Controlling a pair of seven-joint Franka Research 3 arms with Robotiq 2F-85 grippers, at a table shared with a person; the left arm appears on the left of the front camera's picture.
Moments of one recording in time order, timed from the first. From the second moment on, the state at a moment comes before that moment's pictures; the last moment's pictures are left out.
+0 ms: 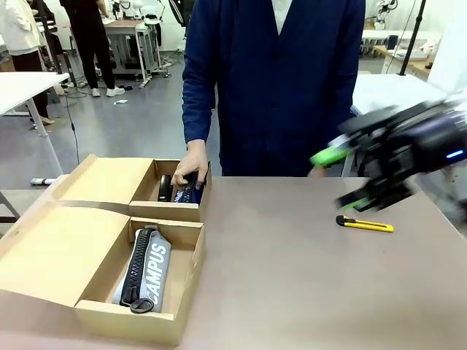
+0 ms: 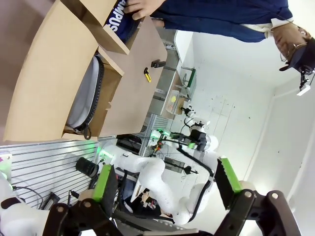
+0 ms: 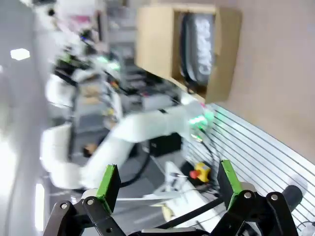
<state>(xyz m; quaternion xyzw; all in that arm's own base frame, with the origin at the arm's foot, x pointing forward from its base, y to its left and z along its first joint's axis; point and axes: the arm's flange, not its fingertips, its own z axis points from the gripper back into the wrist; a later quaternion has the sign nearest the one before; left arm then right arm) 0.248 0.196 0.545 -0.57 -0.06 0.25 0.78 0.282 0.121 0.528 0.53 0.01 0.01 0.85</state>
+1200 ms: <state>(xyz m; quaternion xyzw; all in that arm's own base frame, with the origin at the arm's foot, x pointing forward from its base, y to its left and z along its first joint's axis) 0.248 0.195 0.545 -0.57 -0.06 0.25 0.78 0.265 -0.116 0.479 0.65 -0.05 -0.12 0.75</state>
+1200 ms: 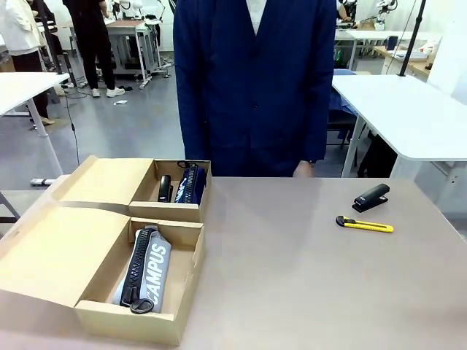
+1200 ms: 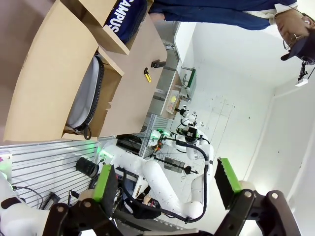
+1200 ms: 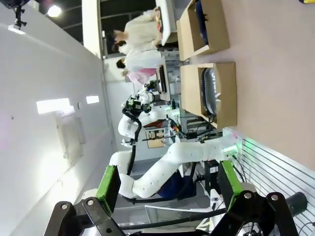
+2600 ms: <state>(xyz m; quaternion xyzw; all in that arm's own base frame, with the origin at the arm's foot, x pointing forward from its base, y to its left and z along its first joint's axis) 0.248 0.195 0.545 -0.57 -0.06 0.25 0.78 0.313 -0.140 0.503 0.29 -0.26 -0.13 0.91</state>
